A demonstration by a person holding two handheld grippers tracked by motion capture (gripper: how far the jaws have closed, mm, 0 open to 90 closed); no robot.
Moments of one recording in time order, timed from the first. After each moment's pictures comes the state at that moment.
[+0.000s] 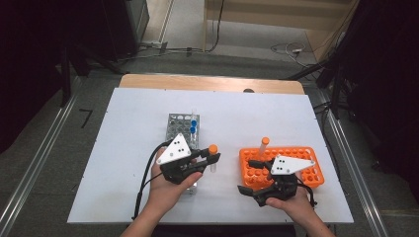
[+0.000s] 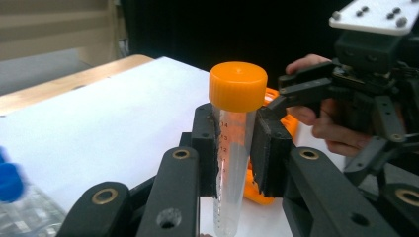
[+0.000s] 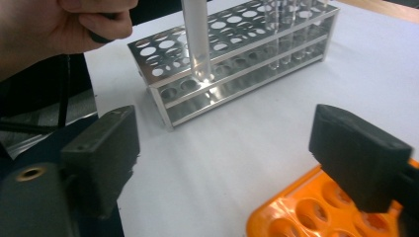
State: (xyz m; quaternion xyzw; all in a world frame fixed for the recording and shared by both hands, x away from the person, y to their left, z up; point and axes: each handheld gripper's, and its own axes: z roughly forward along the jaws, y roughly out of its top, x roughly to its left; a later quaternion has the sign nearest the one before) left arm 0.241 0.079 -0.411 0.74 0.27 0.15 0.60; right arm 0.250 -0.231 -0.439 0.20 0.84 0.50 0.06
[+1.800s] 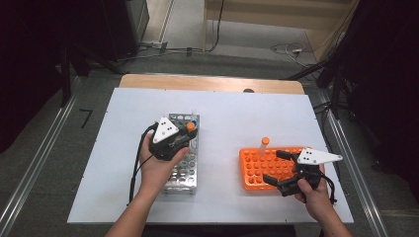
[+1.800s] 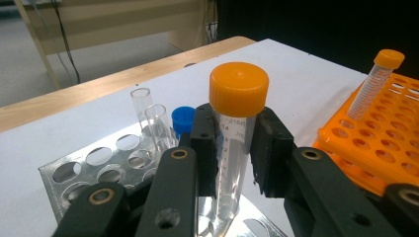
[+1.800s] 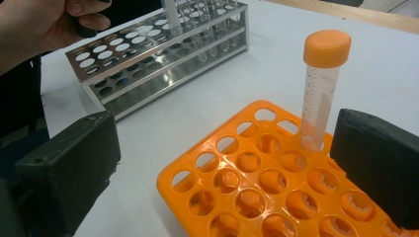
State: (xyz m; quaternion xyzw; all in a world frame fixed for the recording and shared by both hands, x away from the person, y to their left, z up) left arm 0.290 0.109 -0.431 0.72 0.37 0.25 0.53; right arm 0.273 -0.290 -0.442 0.27 0.81 0.51 0.09
